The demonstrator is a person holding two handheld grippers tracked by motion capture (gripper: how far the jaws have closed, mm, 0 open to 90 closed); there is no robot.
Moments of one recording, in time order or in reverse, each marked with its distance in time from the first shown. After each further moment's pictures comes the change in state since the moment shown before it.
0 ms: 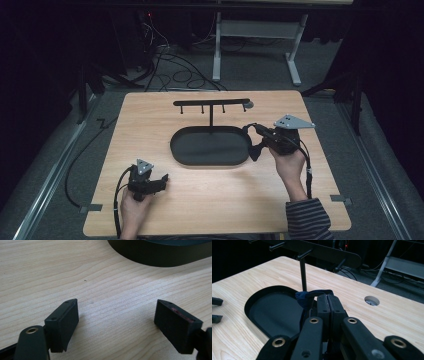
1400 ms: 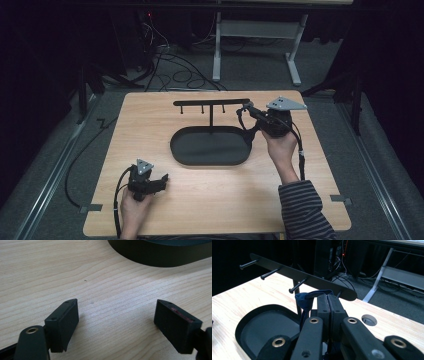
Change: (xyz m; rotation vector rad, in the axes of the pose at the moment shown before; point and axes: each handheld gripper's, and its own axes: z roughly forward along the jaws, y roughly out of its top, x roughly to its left) left arm 0.000 0.000 0.000 0.000 0.001 0.000; right arm -0.006 0.041 0.026 -0.050 -0.021 0.000
